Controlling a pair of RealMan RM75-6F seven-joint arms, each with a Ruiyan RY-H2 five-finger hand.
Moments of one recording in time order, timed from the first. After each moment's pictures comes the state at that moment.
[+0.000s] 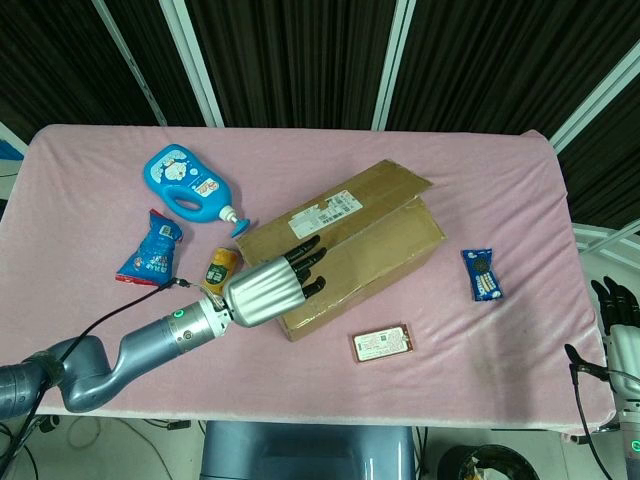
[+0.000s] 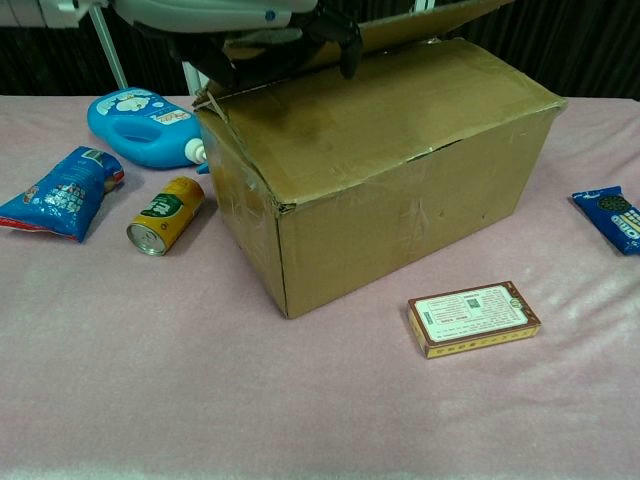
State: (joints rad) left arm -0.98 -1.14 -0.23 -1.82 1.58 0.78 0.68; right arm 0.05 -1.11 0.13 -1.59 -1.36 1.46 0.00
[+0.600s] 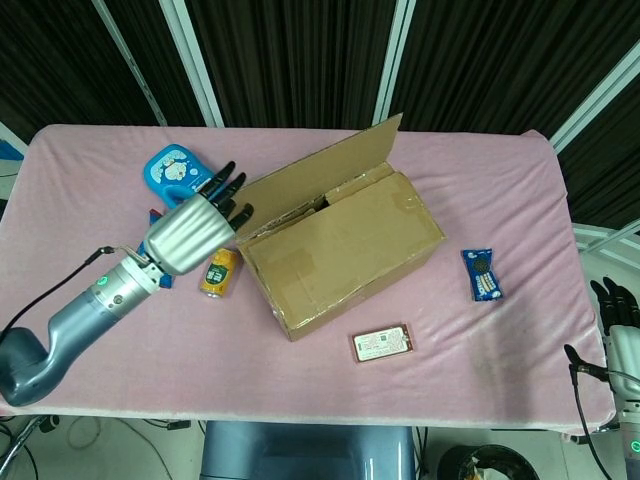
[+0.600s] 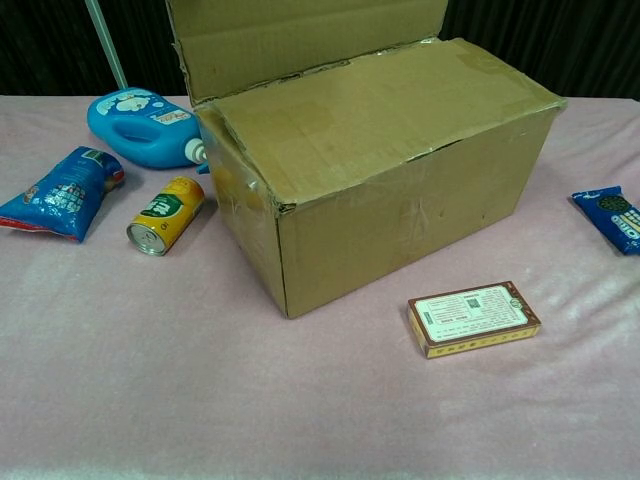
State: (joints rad) left arm -0.86 -0.94 -0.25 -1.79 1.47 0.92 0.73; right arm 0.05 -1.11 0.13 -1.59 -1.36 1.46 -0.01
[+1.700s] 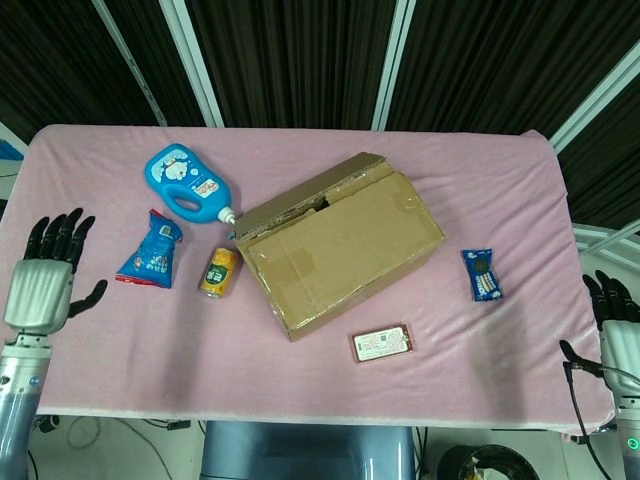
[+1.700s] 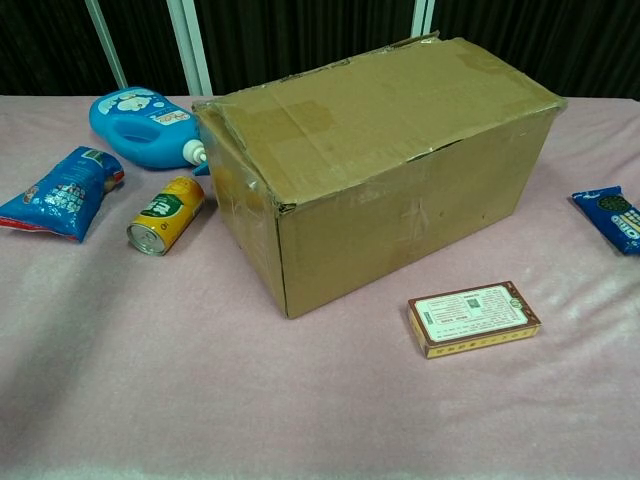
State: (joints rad) left arm -0.32 -1.16 -0.08 -1.76 1.34 1.53 0.27; right arm 0.08 -1.06 0.13 -1.67 -1.39 1.46 -0.08
